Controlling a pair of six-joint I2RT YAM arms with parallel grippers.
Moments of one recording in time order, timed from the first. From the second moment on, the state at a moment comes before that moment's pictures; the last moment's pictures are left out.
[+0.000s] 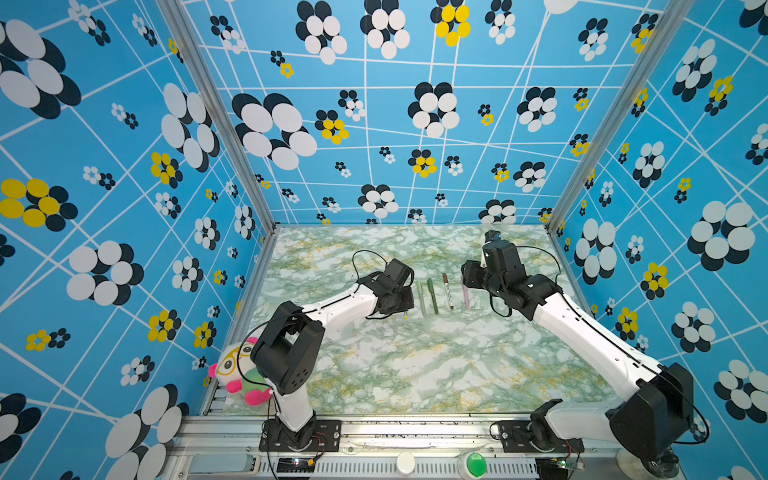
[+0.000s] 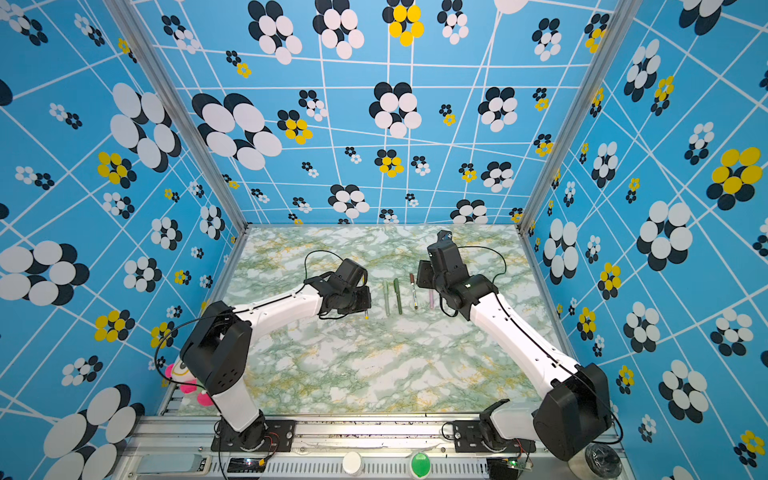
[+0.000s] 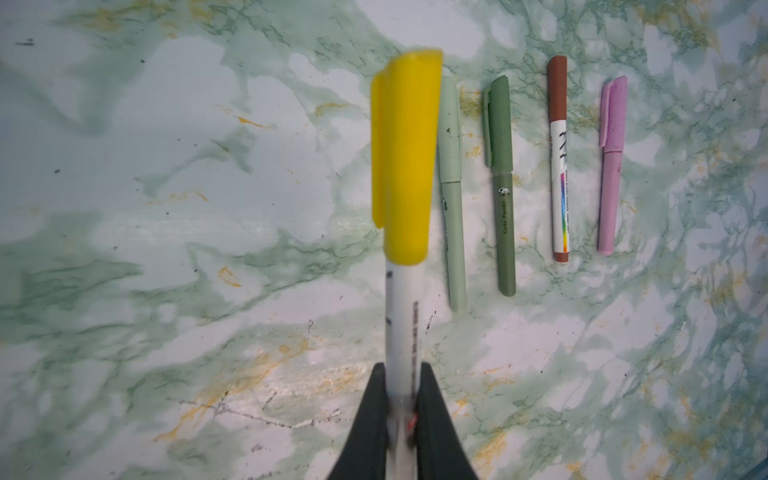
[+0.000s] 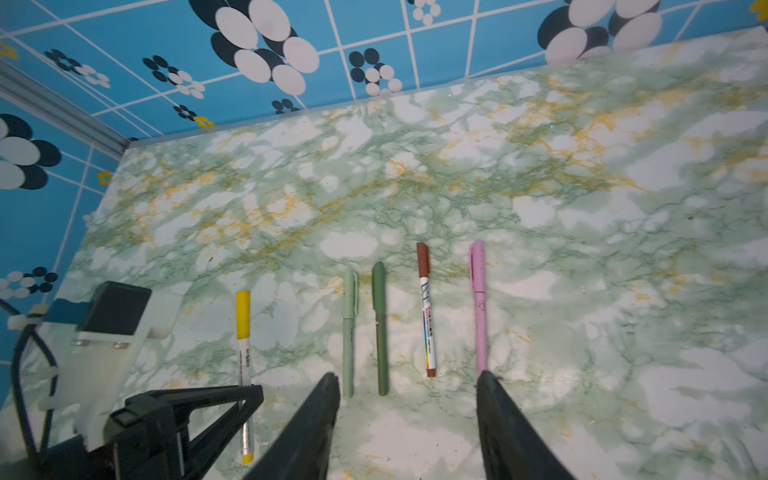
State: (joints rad) left arm -0.66 1.80 1.24 -0.45 0.05 -0.74; right arm 0.48 1.33 1.13 -0.50 0.23 0.44
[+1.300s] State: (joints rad) left arm -0.68 2.15 1.59 -0.64 -0.03 -0.69; right arm 0.42 1.23 1.01 -0.43 0.23 0.44
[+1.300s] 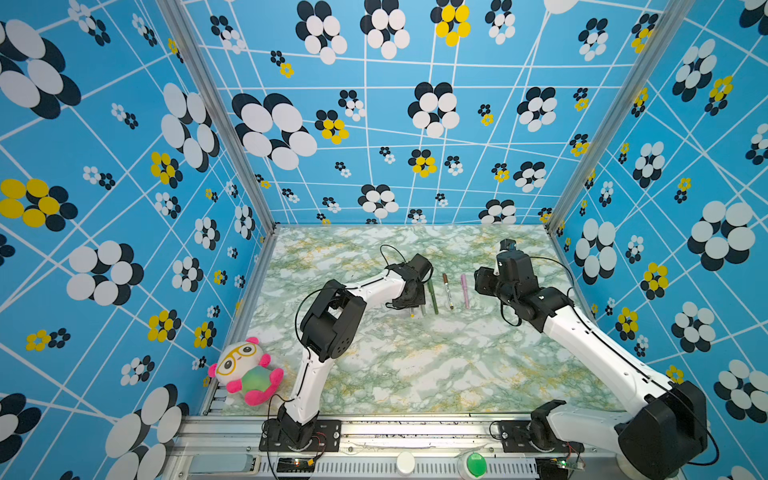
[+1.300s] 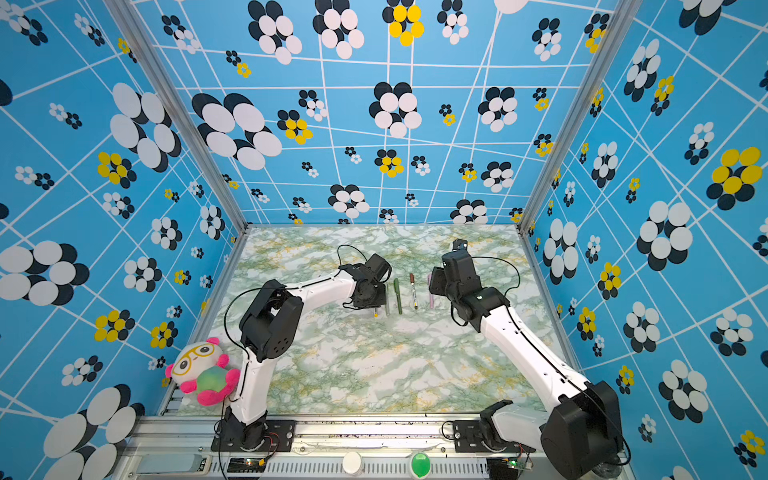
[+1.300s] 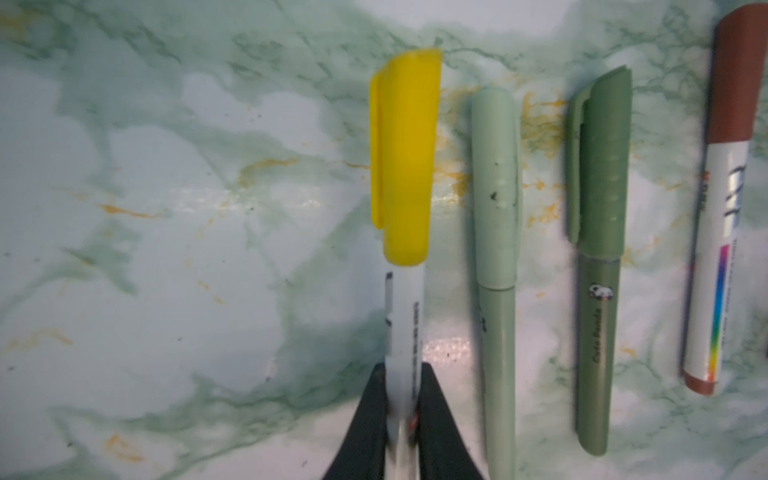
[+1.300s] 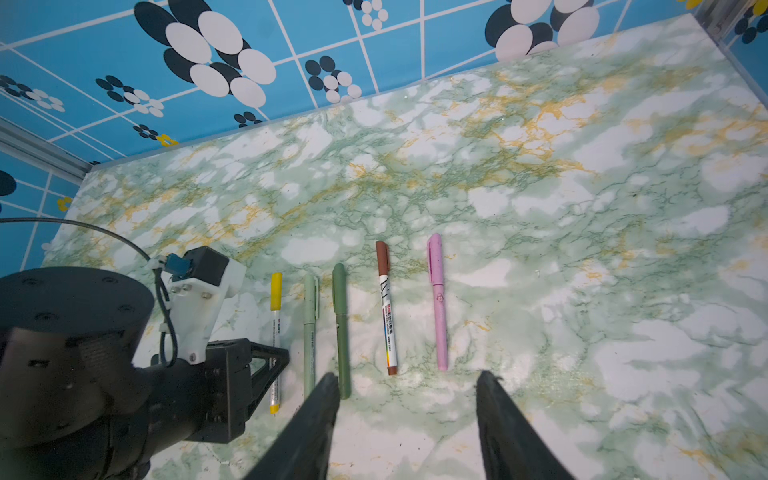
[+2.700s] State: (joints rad) left arm -0.66 2.15 1.58 -0.62 -0.05 -0.71; right arm 0.41 1.19 0.99 -0.43 0.23 0.44
